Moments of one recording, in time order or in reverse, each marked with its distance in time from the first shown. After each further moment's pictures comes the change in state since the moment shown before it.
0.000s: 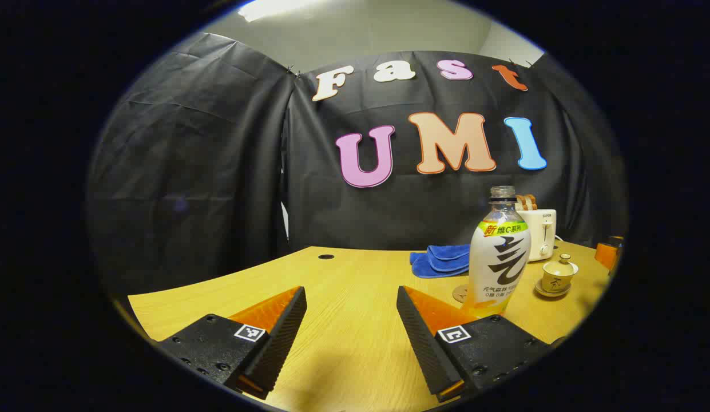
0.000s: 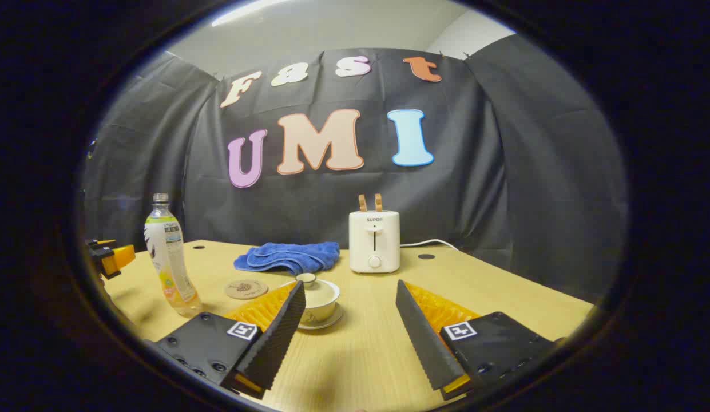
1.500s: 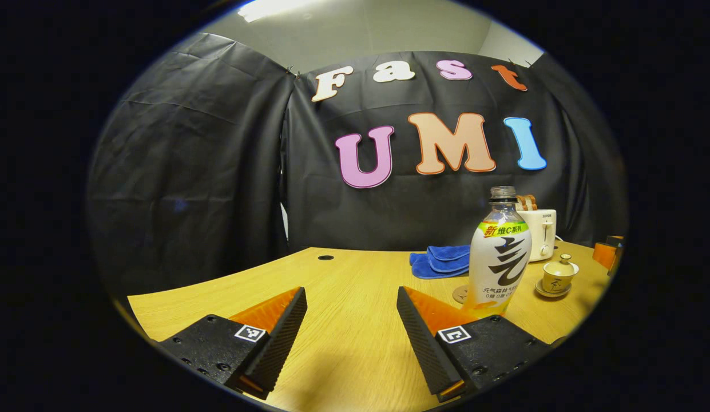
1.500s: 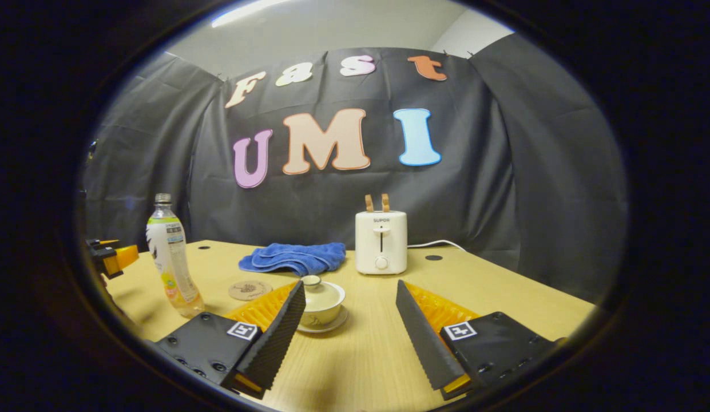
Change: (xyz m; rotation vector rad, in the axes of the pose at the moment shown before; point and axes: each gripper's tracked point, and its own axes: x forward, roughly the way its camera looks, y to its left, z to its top) left arm 0.002 -0.007 -0.001 0.000 -0.008 -0.008; right arm 0.006 0.003 0.001 0.001 -0.001 0.024
